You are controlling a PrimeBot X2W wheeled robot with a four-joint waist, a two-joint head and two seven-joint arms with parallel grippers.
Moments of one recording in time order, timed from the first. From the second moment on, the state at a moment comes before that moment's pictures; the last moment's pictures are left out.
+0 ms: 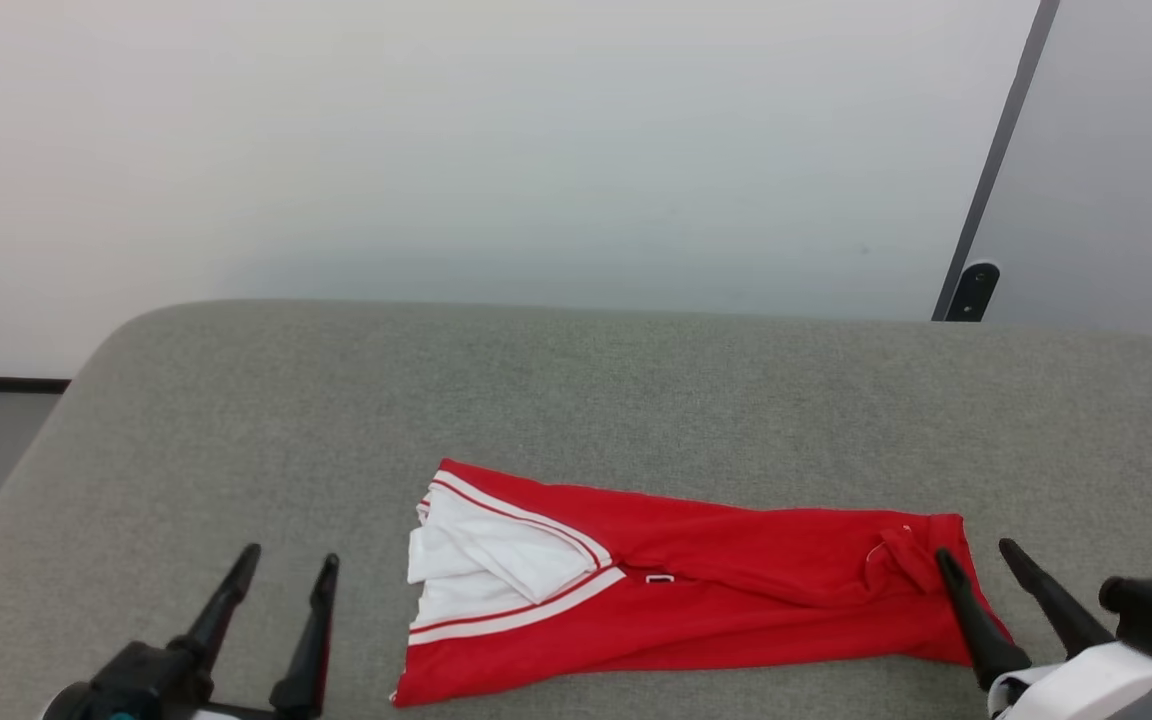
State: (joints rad) left arm 0.07 0.40 -0.19 0.05 -0.40 -0.04 -0.26; right arm -0.05 -0.35 0.24 0.23 0.57 0.13 -0.13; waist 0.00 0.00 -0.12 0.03
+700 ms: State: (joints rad) left arm -0.02 0.31 -0.08 0.08 -0.32 -0.12 -0.26; right arm -0.34 -0.48 0.29 0.50 0.67 0.13 0.31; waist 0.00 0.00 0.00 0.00
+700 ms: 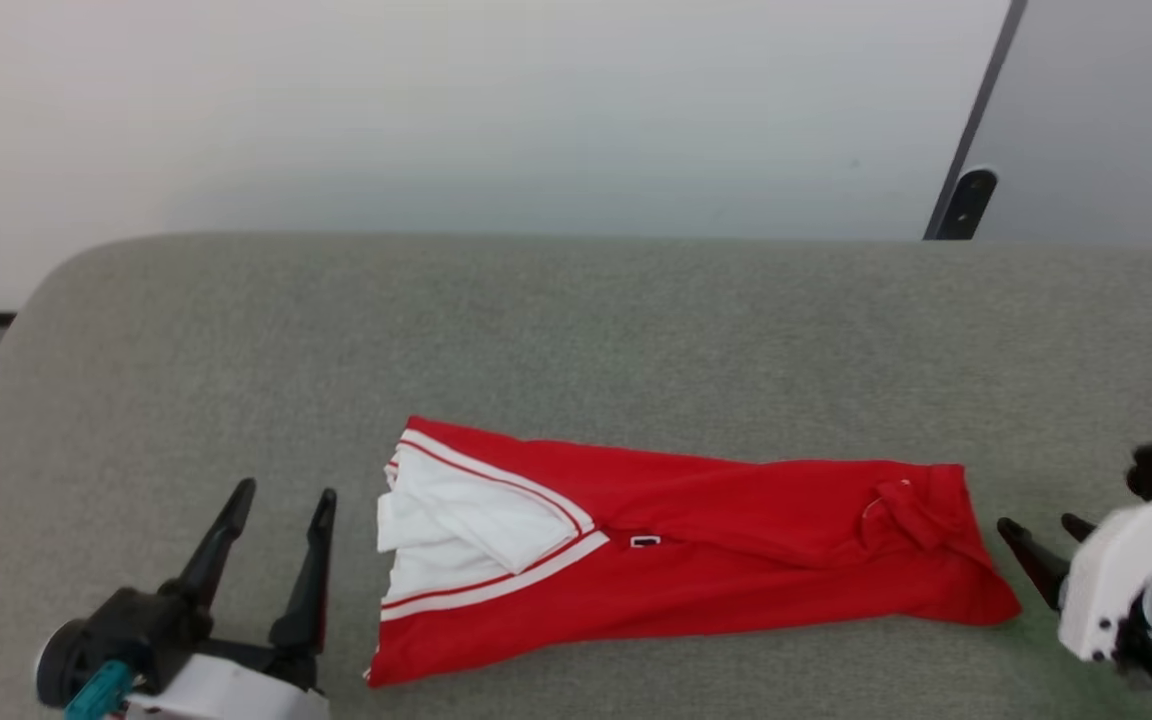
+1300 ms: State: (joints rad) left arm -0.12 0.28 -0.17 0.13 -0.36 -0.13 -0.26; right arm -0.65 -0.34 0.28 0.94 0.57 0.13 0.73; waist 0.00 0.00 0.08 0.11
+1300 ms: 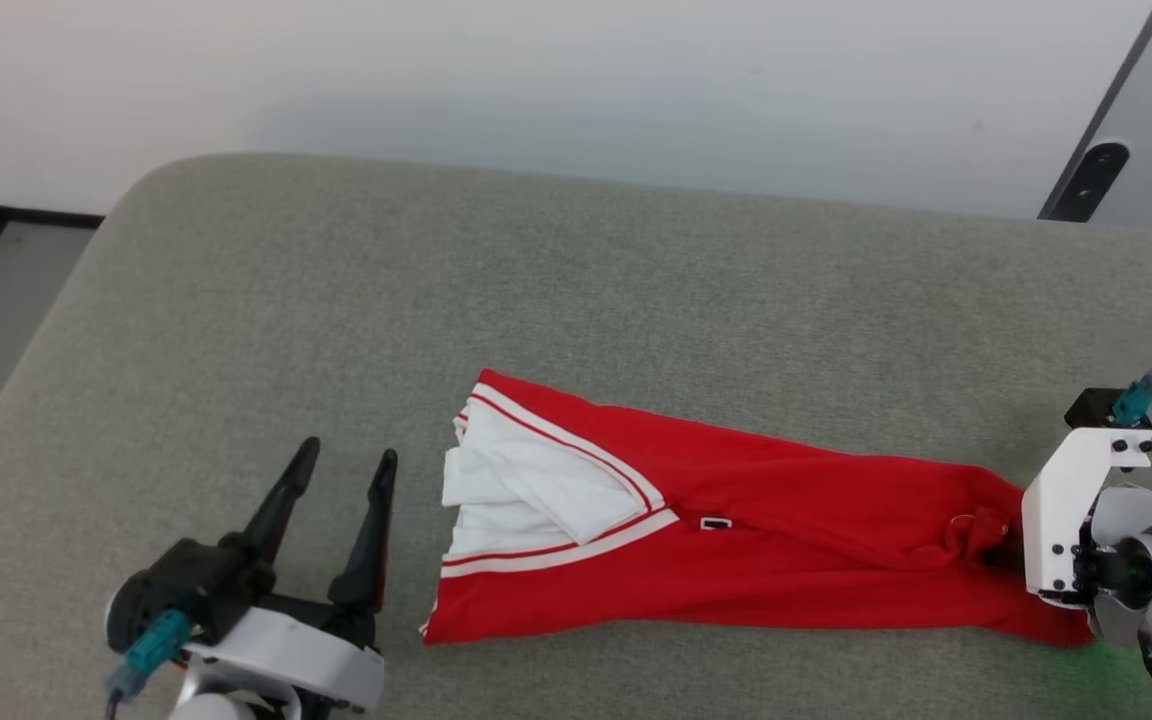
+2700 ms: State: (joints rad) left arm -0.08 0.30 -0.09 0.18 -0.41 -0.13 -0.26; right arm -0.81 -0.32 0.16 0.96 0.62 0.13 0.71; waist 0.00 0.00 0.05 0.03
